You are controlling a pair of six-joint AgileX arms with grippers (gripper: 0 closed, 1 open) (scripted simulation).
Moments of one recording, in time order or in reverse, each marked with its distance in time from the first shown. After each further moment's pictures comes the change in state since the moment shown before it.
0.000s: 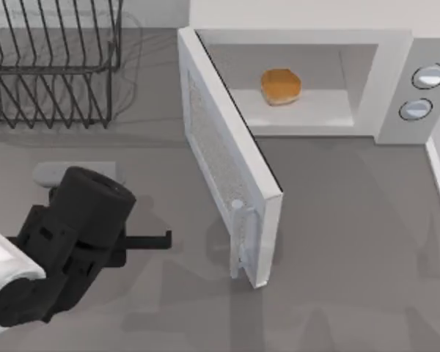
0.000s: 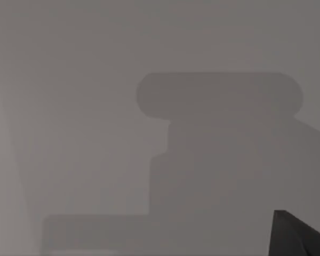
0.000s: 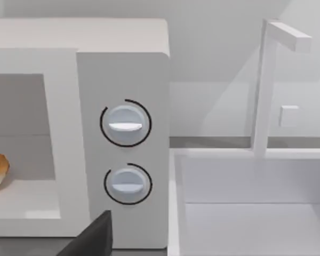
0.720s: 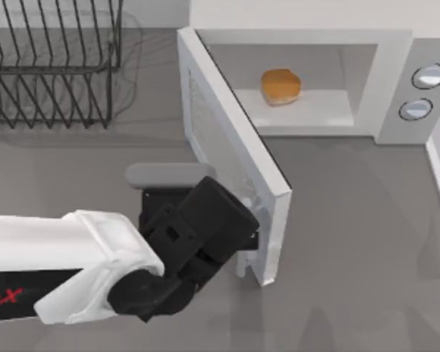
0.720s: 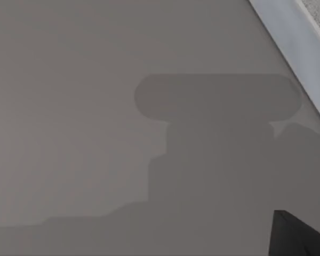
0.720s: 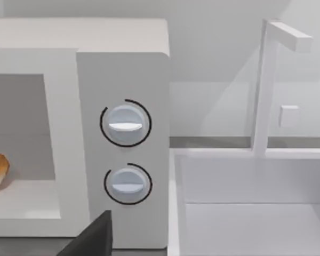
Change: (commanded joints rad) left arm -0.268 0.281 0.252 -0.093 -0.155 -0.248; right arm 0.000 0.000 0.000 0.000 0.000 0.000
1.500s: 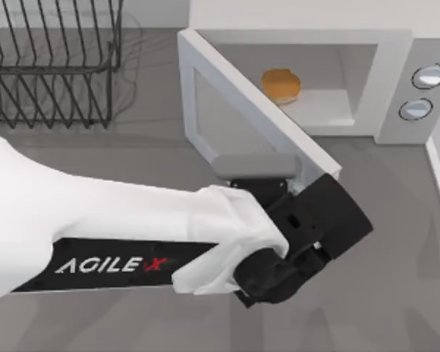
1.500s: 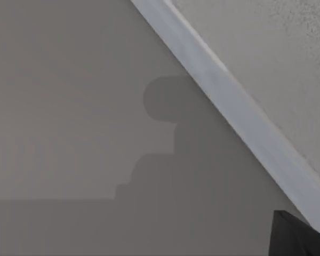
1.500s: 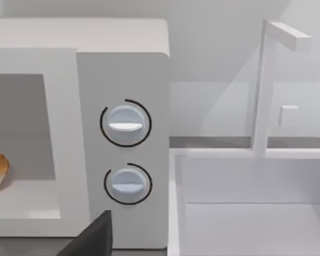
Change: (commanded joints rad) left arm -0.157 0.286 0.359 -0.173 -0.071 -0.173; right arm 0.000 0.000 0.000 0.000 0.000 0.000
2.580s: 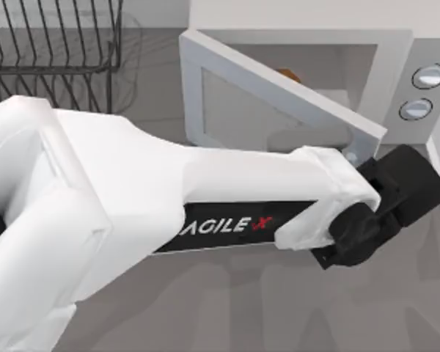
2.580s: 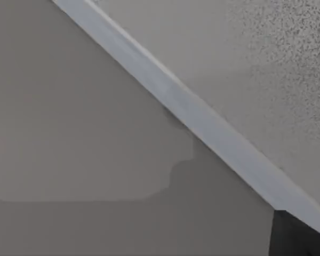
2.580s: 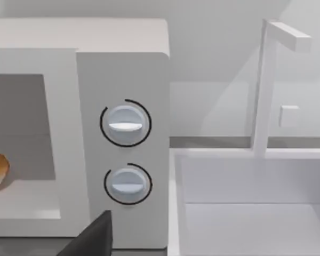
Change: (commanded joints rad) left arm -0.071 0.282 0.441 -0.238 -0.049 -0.122; right arm 0.000 0.000 0.000 0.000 0.000 0.000
